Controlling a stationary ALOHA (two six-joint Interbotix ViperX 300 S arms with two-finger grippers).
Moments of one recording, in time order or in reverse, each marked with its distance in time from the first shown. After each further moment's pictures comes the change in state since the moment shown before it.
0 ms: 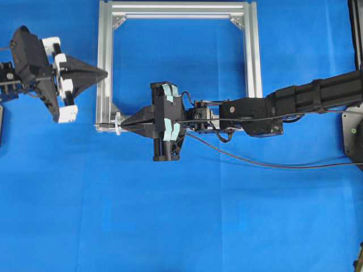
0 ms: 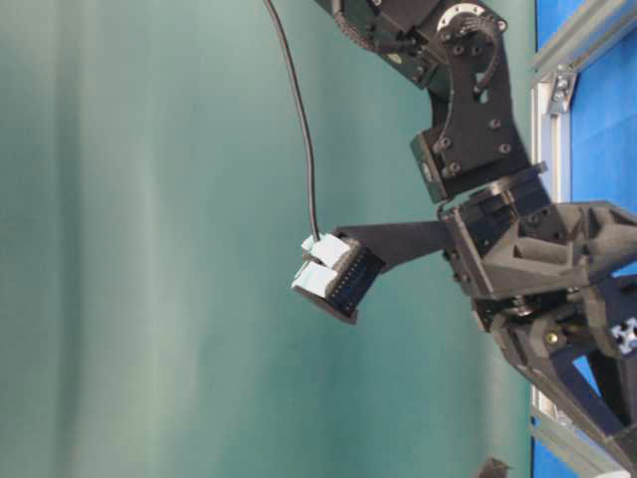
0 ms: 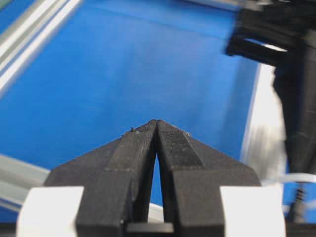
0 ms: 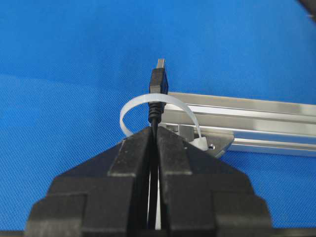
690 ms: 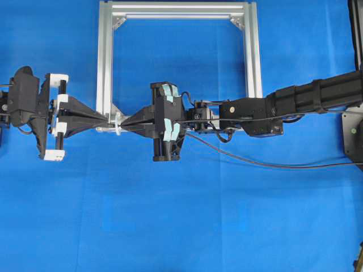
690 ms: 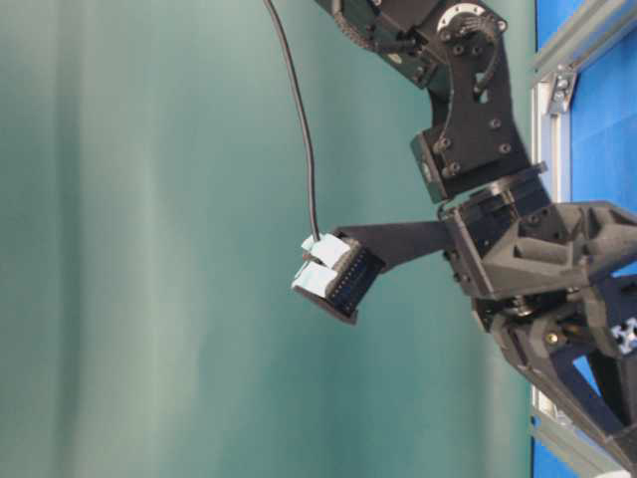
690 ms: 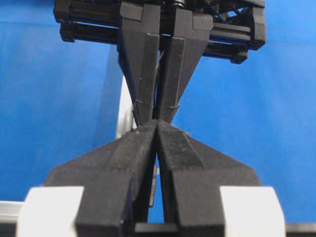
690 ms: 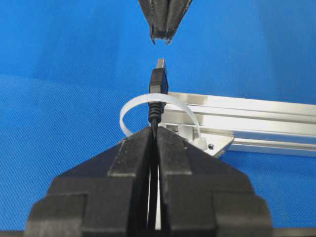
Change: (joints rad) left arm -0.241 -0.028 0.017 0.000 0.009 0.000; right arm 0.000 0.000 0.000 0.000 0.000 0.000
